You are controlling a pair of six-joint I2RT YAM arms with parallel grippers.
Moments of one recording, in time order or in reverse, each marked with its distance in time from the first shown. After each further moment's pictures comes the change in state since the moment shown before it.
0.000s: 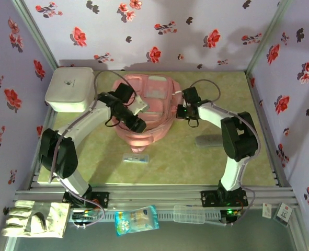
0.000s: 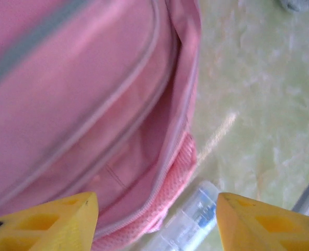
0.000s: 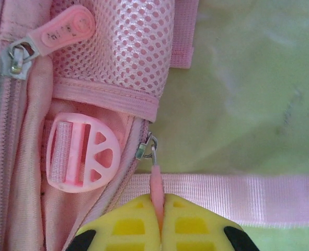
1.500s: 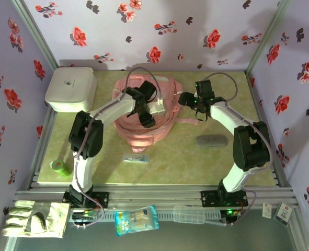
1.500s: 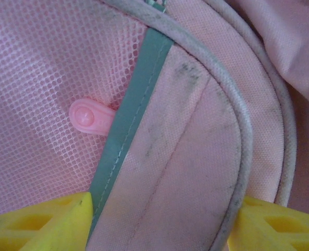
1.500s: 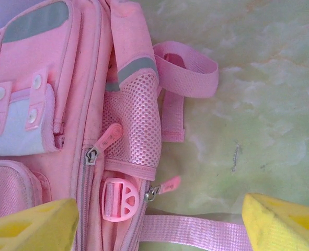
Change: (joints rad) left arm -0.095 0.382 0.298 0.014 -0.261 0.426; right arm -0.090 -0.156 -0.006 0.056 -0.025 0.113
